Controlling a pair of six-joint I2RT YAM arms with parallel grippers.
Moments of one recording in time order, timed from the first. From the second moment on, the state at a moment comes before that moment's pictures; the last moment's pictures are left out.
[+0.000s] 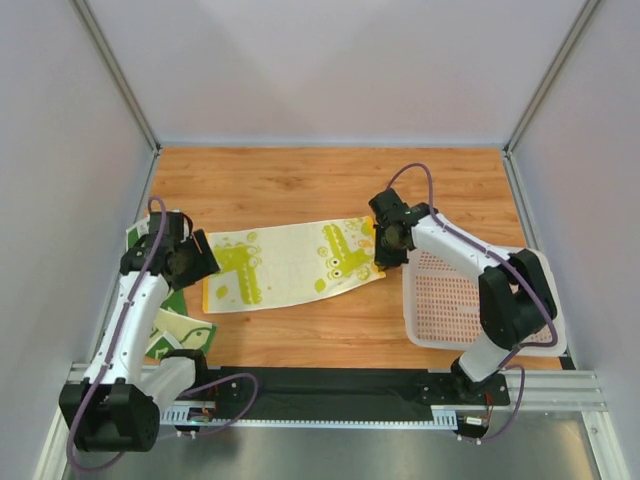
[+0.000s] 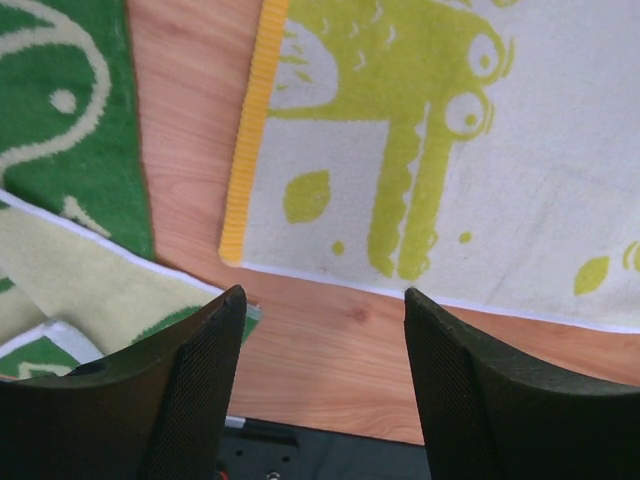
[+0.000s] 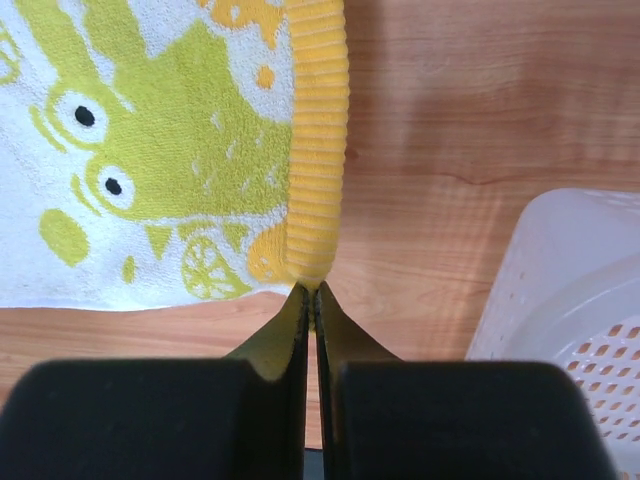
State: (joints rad) left arm 0.02 0.99 0.89 -0.91 0.00 -0.44; right arm 0.53 1.65 1.18 -0.78 0.05 0.58
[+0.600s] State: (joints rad) left arm -0.17 1.14 0.68 -0.84 -0.05 -0.67; right arm 0.34 1.73 1.29 -0.83 0.04 0.48
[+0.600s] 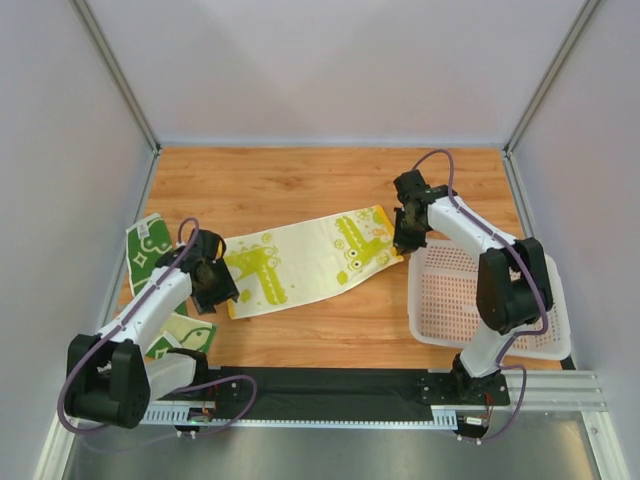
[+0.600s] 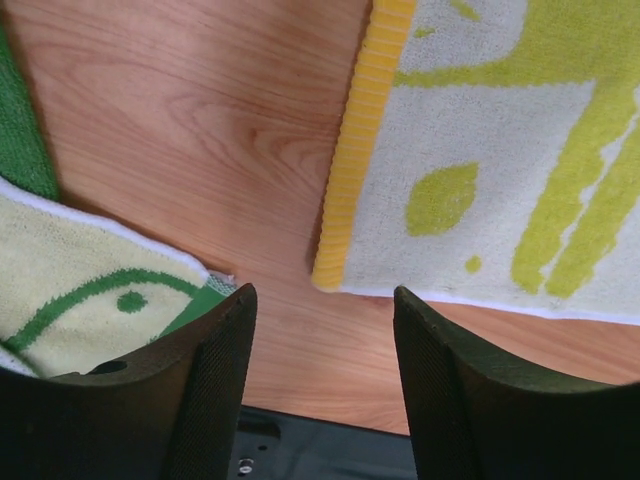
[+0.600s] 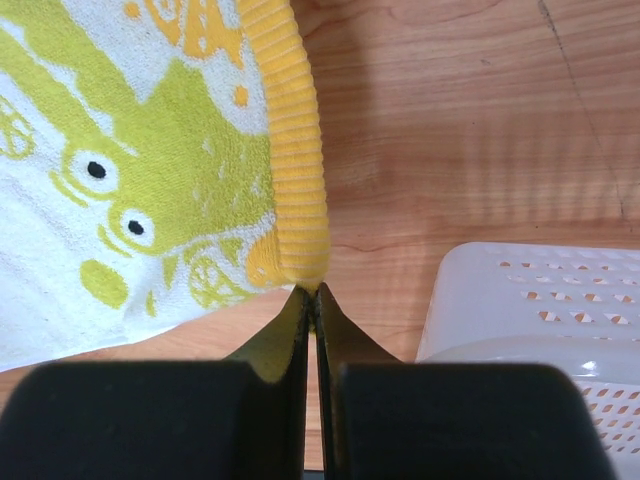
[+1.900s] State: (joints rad) left arm -0.30 1.20 0.69 -0.80 -0.18 -0.74; right arm 0.35 1.74 1.23 -0.81 -0.08 0.45
